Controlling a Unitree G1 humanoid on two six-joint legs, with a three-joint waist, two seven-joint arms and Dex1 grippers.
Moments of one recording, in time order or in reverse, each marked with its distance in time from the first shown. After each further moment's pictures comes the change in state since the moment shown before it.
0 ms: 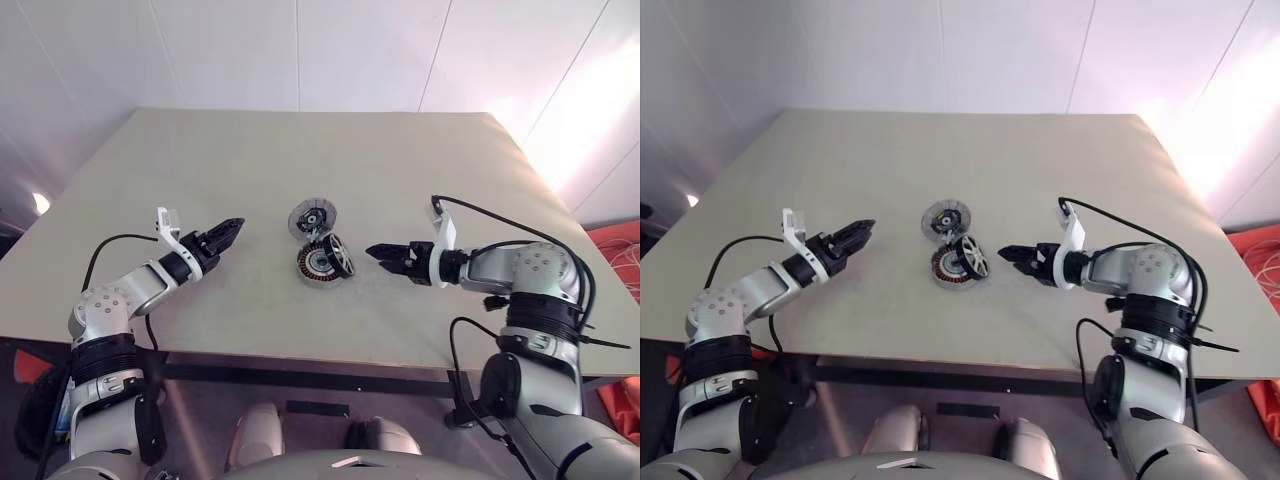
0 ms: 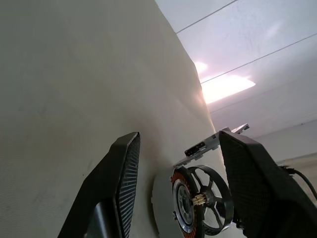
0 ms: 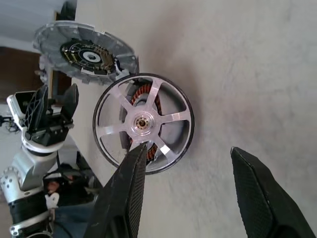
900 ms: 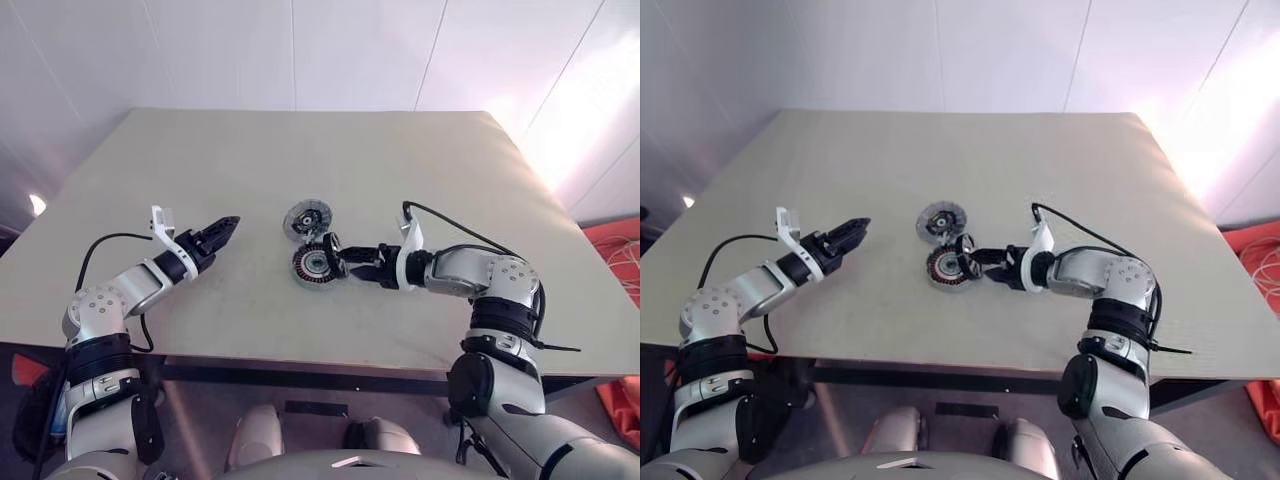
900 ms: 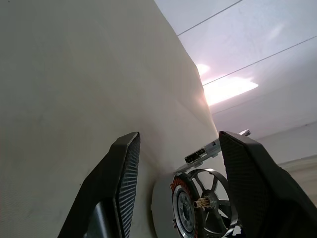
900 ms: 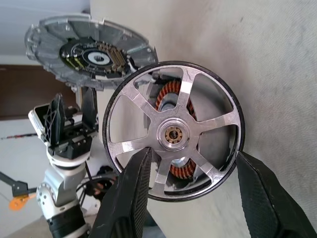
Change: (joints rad) left arm 0.000 0.014 0.015 -0.007 0.000 -0.001 0.003; right arm -0.050 0.282 -0.158 0.119 0.235 -0.033 -0.514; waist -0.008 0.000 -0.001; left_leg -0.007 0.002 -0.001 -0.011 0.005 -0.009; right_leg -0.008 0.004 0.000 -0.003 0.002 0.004
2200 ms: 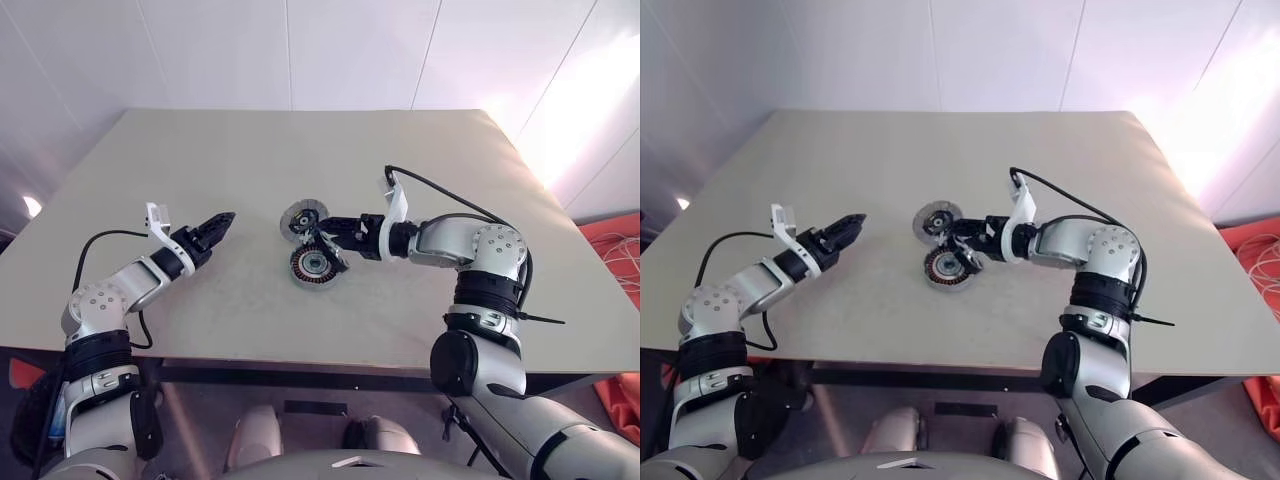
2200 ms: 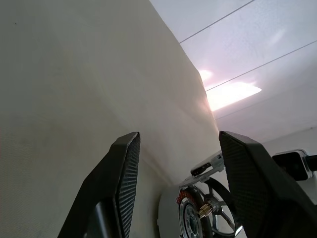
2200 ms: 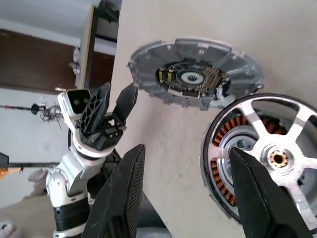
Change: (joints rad) left arm -0.017 0.006 -0.002 0.031 0.039 -0.048 -0.031; right arm -0.130 0.051 0.068 -0.084 -0.048 0.025 0.092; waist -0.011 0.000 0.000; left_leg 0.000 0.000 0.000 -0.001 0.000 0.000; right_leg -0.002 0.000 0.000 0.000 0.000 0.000
